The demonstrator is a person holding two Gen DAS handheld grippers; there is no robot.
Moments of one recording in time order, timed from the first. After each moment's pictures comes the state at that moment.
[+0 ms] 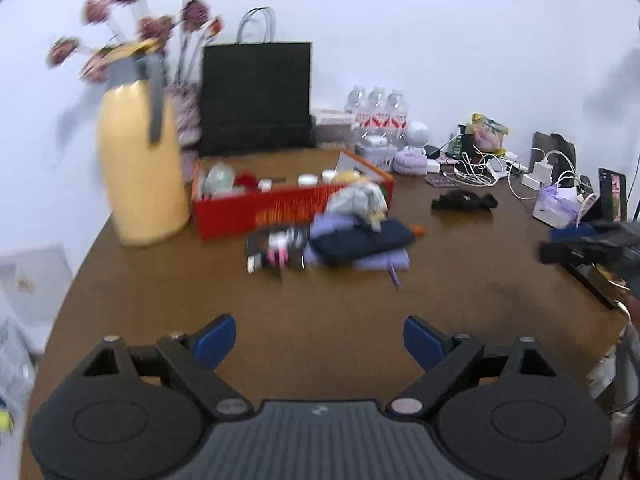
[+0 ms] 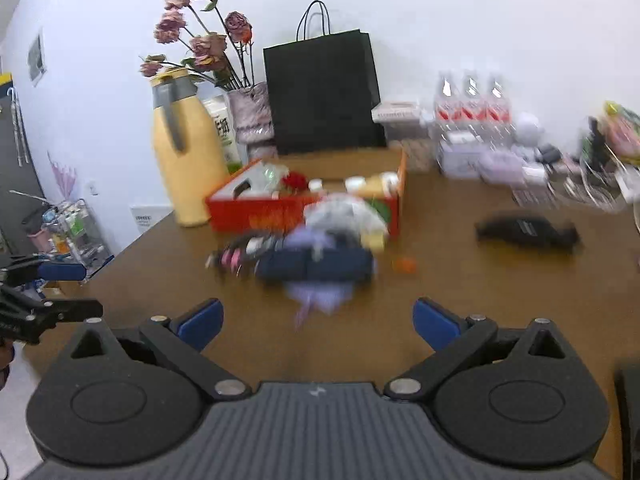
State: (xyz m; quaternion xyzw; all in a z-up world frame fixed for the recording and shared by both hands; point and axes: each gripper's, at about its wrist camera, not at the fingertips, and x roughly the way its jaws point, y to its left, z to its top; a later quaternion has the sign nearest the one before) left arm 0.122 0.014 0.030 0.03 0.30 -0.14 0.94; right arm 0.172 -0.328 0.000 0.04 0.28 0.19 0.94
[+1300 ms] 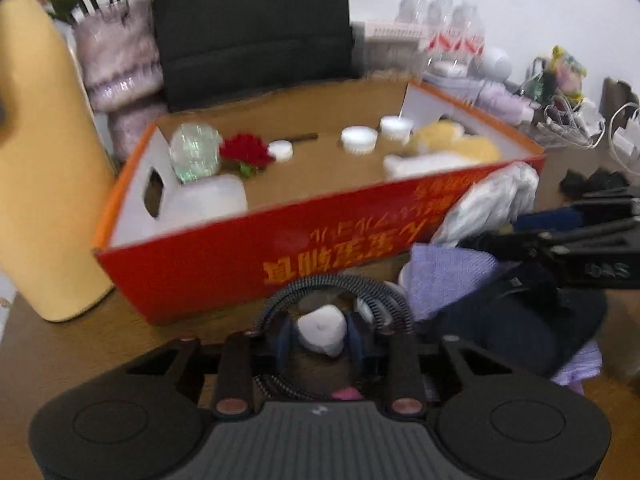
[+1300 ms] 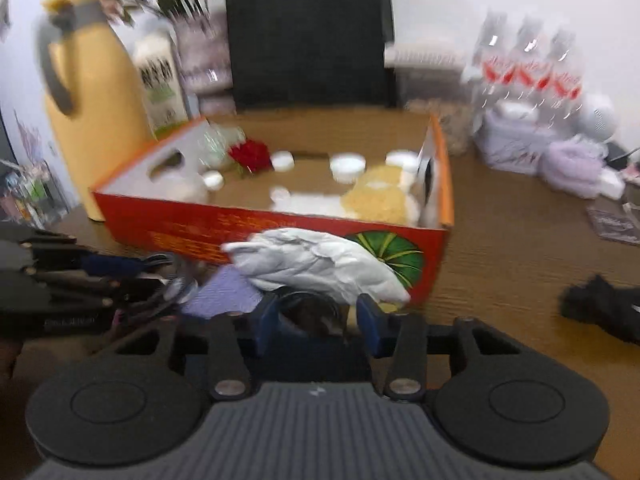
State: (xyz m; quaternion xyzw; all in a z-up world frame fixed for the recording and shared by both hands) left arm 0.426 -0.029 -0.051 0.08 0.38 -0.12 0.91; right arm 0.433 -0.250 -0.076 -0.01 0.36 0.17 0.92
